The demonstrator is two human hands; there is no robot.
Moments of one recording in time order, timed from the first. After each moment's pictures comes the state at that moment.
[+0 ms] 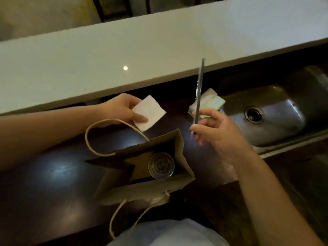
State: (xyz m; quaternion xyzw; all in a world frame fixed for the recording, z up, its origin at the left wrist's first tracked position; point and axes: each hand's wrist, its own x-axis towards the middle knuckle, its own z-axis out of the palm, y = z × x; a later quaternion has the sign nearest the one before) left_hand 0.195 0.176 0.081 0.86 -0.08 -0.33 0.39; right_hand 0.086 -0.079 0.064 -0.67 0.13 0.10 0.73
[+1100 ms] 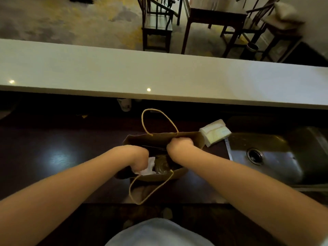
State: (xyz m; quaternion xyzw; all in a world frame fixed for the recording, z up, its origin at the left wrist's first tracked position) left_hand 0.046 0.172 0.093 0.88 -0.03 -0.47 0.02; right_hand 0.092 0.036 0.038 -0.91 -0.21 0.28 -0.20
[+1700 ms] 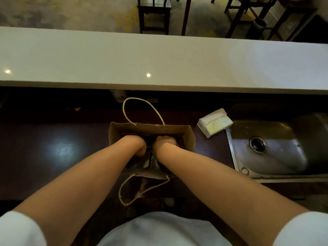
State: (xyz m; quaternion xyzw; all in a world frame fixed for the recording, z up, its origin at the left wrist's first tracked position) left_hand 0.093 0.155 0.052 0.85 0.06 -0.52 0.00; right_hand 0.098 0.066 0.003 -0.92 -0.15 0.33 -0.13
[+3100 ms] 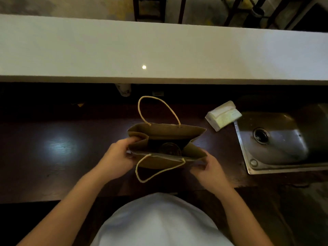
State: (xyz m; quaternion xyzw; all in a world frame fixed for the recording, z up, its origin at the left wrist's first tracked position) left_hand 0.014 0.258 0.036 0.88 0.02 -0.16 0.45; right_hand 0.002 -0.021 0.027 -0.84 0.05 0.20 0.51
